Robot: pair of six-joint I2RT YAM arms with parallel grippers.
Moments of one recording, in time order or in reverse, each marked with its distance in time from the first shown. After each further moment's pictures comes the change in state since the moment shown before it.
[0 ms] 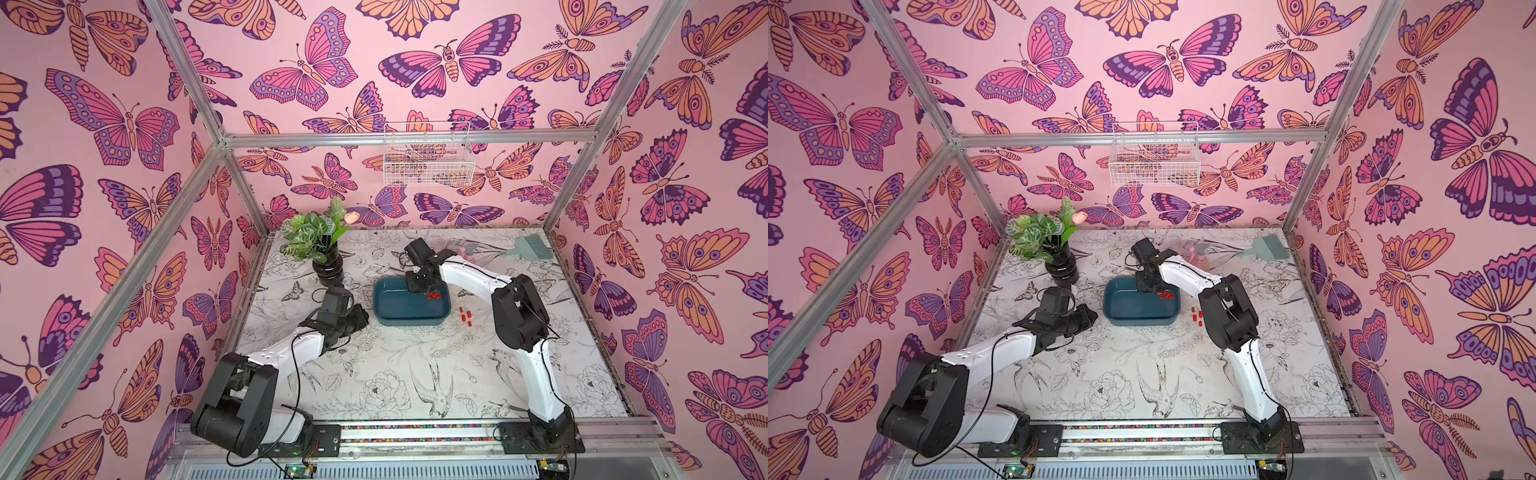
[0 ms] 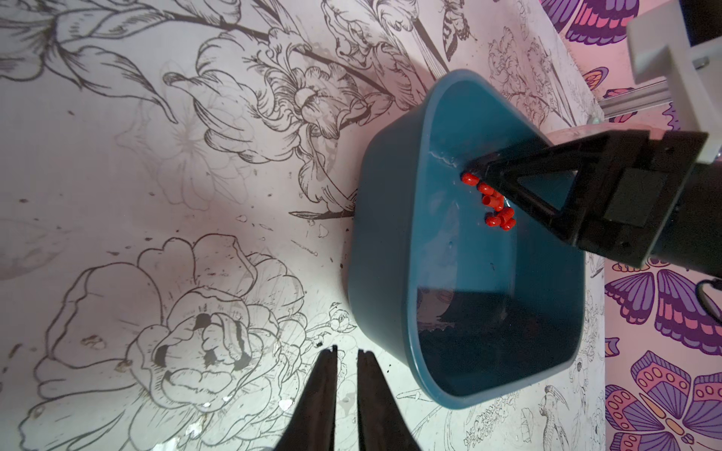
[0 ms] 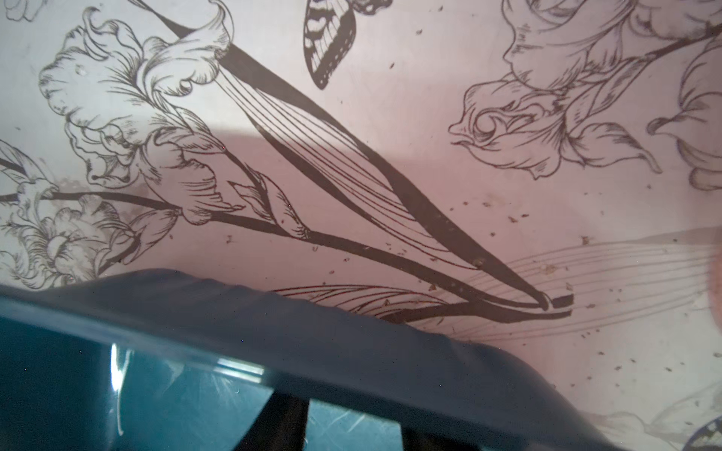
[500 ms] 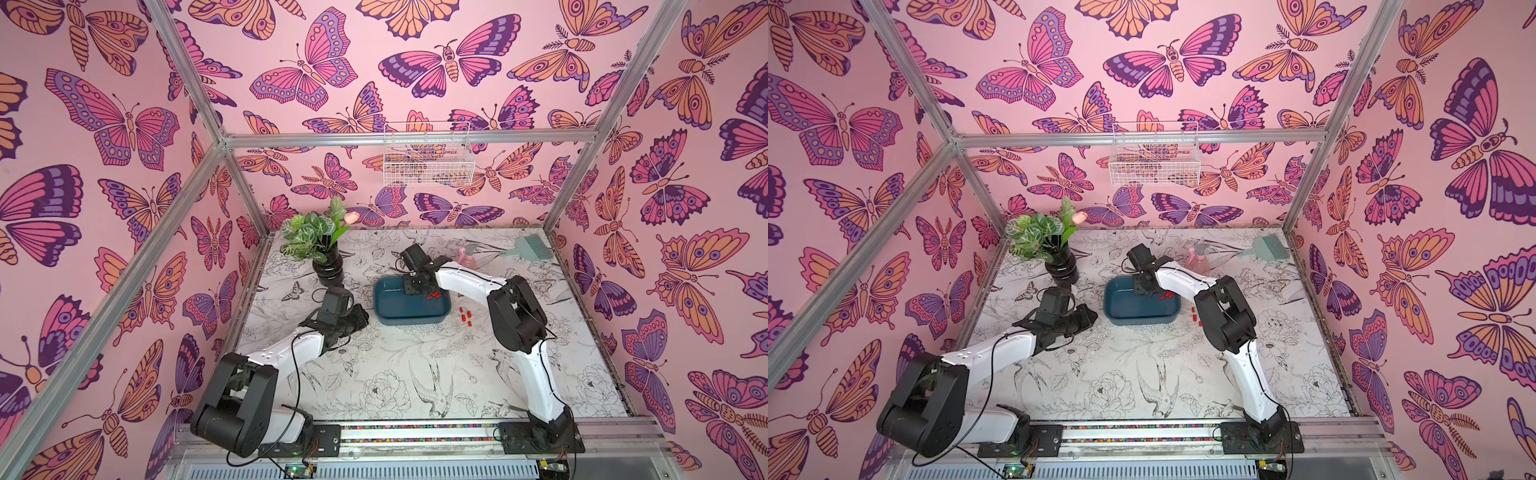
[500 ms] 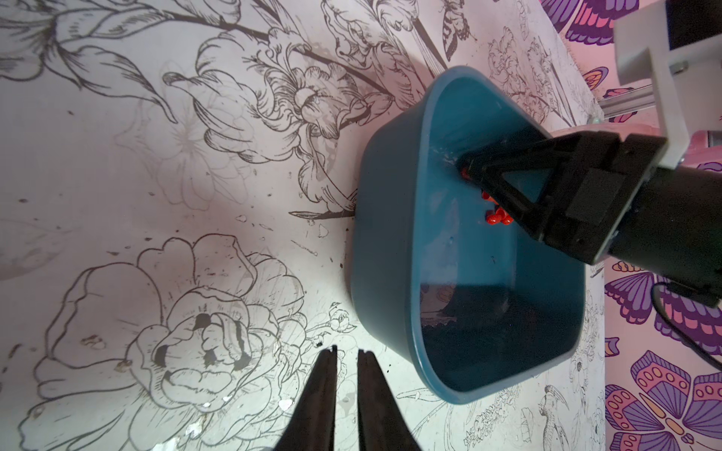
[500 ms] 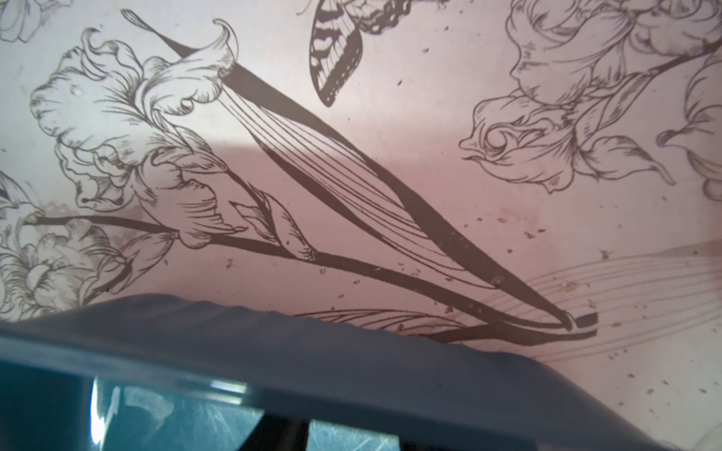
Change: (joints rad) left arm 0.000 0.000 0.000 0.000 0.000 0.000; right arm 0.027 0.000 -0.064 0.114 0.075 0.029
